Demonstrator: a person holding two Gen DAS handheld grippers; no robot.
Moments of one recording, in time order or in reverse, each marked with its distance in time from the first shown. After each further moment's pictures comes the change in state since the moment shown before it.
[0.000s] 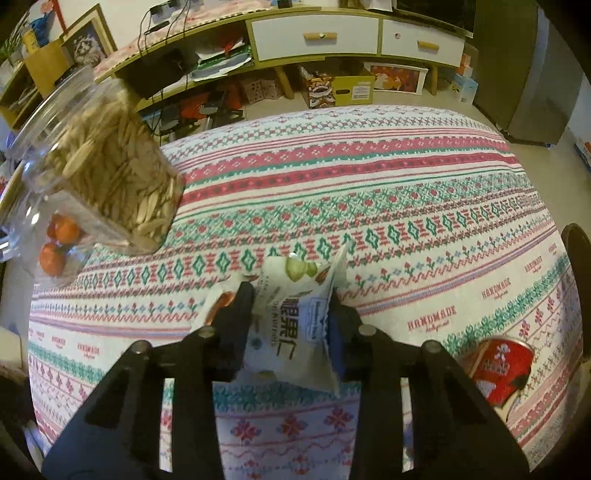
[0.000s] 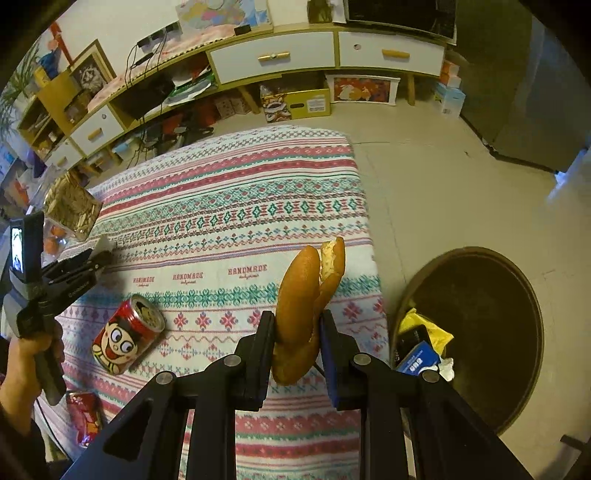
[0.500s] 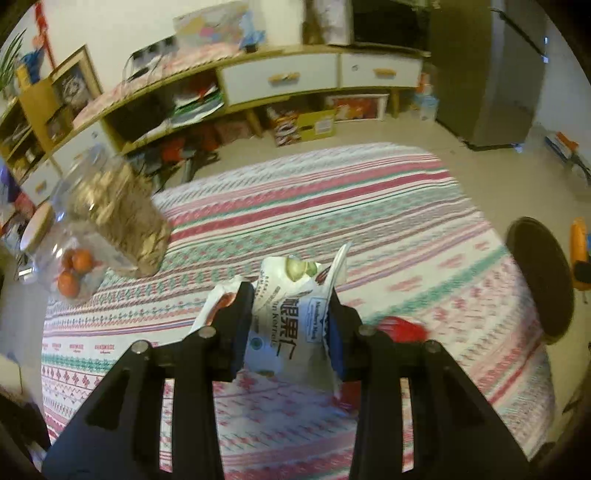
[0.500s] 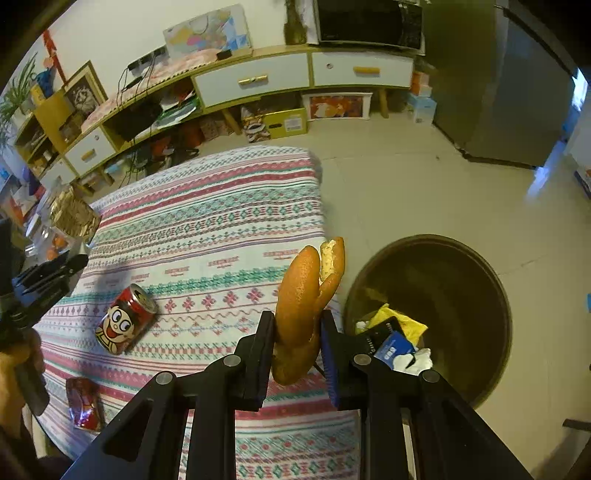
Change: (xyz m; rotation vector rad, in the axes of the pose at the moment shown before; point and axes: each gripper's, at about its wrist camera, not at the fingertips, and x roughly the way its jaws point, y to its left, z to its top) left arm -0.097 -0.043 -0.012 0.099 -0.138 -0.079; right arm -0.049 -0.034 -0.034 0.056 -0.086 -0.040
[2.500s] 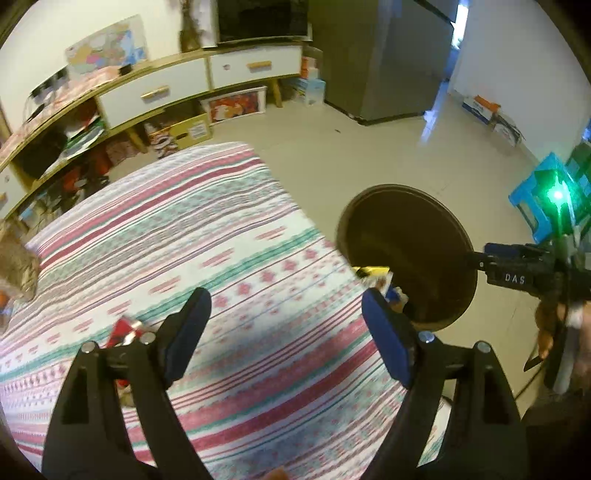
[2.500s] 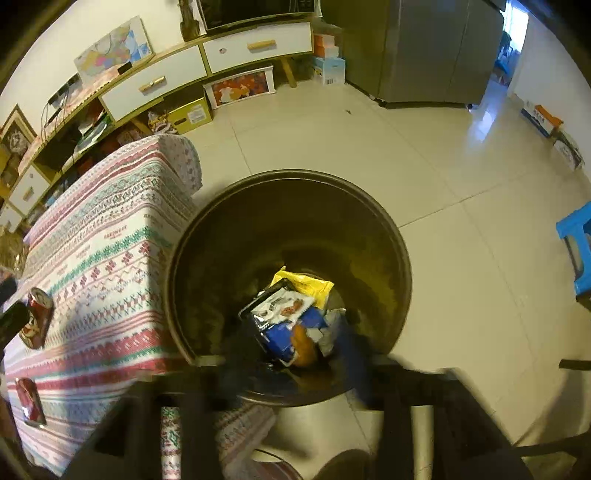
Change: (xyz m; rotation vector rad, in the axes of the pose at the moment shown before) left arm -0.041 -0.171 -0.002 0.144 0.027 -0.275; right arm 0.011 -0.159 -0.046 0.204 0.060 -0.142
